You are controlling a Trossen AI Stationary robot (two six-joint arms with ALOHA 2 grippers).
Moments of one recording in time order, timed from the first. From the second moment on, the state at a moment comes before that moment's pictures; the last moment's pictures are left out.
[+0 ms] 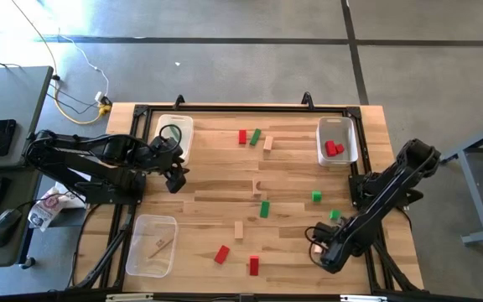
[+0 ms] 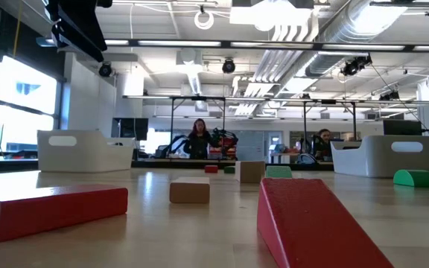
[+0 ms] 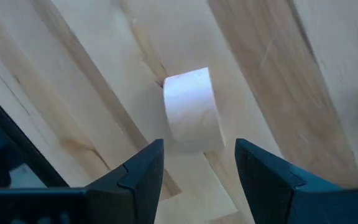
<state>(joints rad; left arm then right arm) 0.01 0.97 0.97 -0.97 -0.30 -0.60 0.88 1.54 0.93 -0.80 -0.04 1.39</state>
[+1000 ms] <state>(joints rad) 0.01 0.97 0.97 -0.97 -0.33 -0.60 0.88 1.70 0.93 -0.72 -0.07 1.30</state>
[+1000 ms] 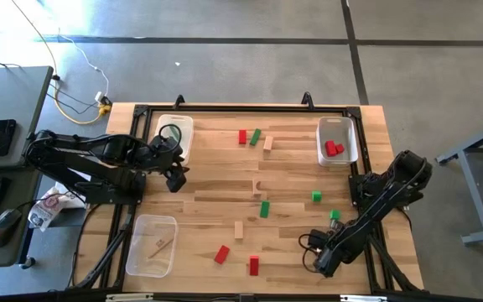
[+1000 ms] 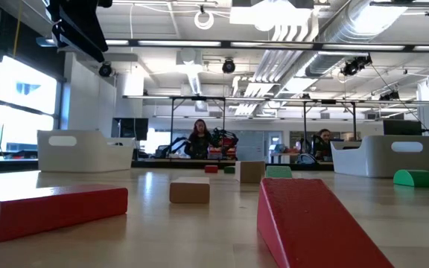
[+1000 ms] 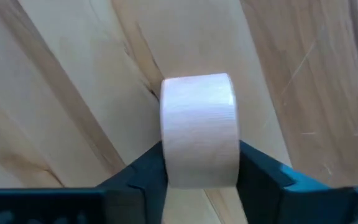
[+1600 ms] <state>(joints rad) 0.01 0.97 0.97 -0.97 -0.32 -0.60 0.81 1.64 0.93 -0.70 -0.01 1.28</state>
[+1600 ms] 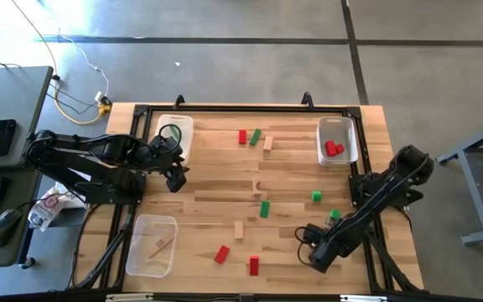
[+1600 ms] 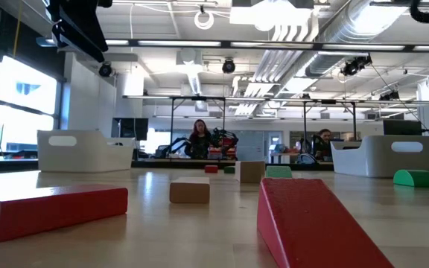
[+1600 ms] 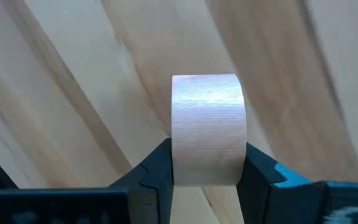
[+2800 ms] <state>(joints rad) 0.01 1.00 0.97 -0.56 -0.23 -0.18 0.43 1.57 0.93 -0.13 0.33 0.46</state>
